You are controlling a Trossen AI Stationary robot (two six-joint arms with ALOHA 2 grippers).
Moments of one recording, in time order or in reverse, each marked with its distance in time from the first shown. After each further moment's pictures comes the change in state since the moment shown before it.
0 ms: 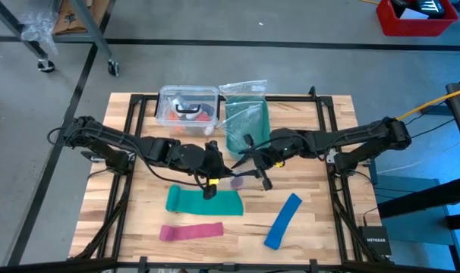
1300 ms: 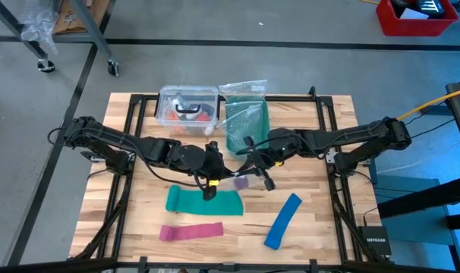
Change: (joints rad) left arm -0.003 0.000 0.000 -0.016 0.001 0.011; right arm -0.001 -0.002 0.001 -0.078 -0.060 0.040
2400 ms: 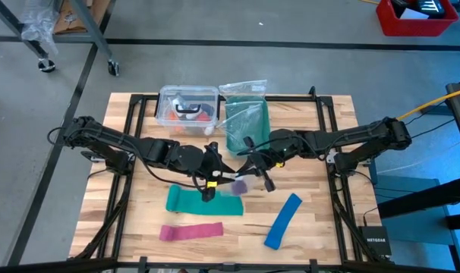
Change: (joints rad) left arm -0.015 -0.002 0.000 0.037 0.008 0.021; right arm 0.000 0.000 -0.002 0.039 0.019 -0.002
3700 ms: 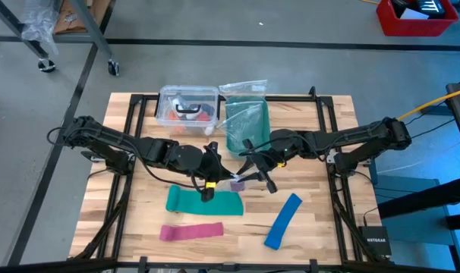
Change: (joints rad) left arm 0.005 0.000 0.001 -0.004 0.001 0.022; right arm 0.000 0.000 0.000 0.040 -0.071 0.030
